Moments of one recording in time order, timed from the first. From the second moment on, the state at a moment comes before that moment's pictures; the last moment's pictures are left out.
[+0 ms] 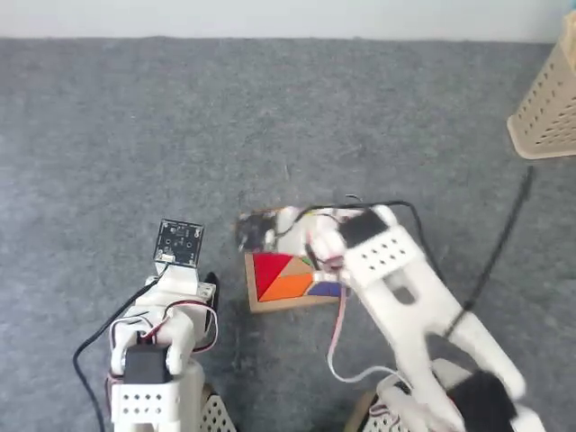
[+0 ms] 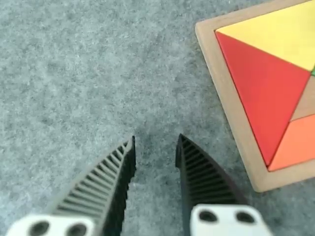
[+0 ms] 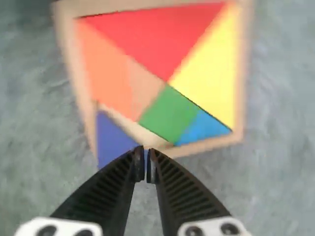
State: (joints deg) left arm -6.5 -103.3 96.7 72.0 -4.0; right arm -32.0 -23.3 41.2 60.0 55.6
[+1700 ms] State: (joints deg) left arm -6.5 -103.3 96.7 72.0 -4.0; right arm -29.0 -42.1 70.3 36.7 32.9
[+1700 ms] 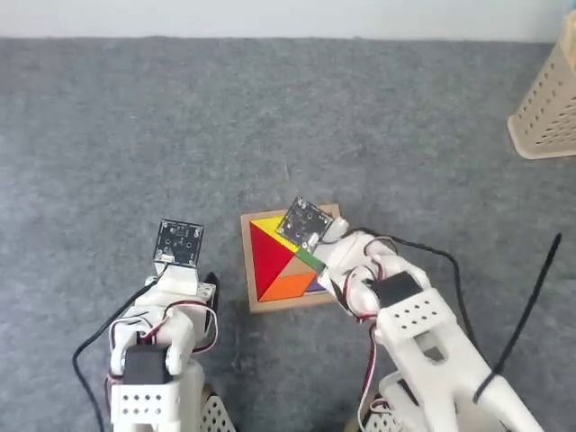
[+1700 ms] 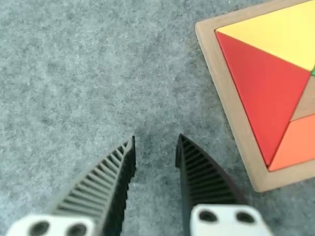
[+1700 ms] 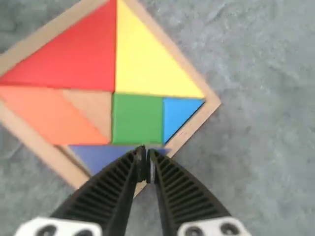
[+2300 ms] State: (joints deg) left arm -6.5 -103.3 96.7 72.0 -4.0; right arm -28.8 -33.6 73.8 30.3 36.3
